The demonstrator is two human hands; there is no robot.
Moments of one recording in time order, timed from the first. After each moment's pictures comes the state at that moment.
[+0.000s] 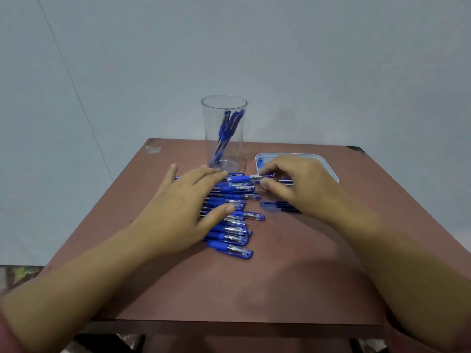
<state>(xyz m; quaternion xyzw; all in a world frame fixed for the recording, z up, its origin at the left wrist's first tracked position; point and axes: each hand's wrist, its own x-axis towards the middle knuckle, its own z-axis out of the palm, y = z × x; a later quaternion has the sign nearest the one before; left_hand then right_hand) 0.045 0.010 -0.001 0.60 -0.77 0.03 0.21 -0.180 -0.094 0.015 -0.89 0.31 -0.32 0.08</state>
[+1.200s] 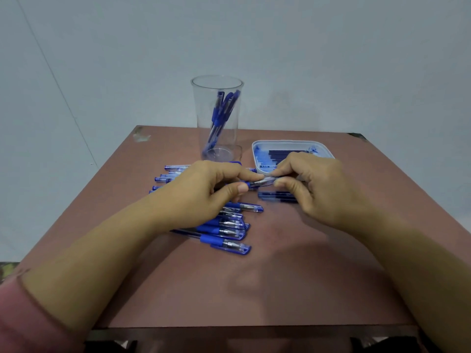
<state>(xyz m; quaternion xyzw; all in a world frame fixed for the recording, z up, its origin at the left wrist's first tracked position) 0.031 -0.029 -0.003 0.47 -0.79 -0.23 0.32 -0.202 -0.083 0.002 -0.89 0.27 -0.36 0.07</state>
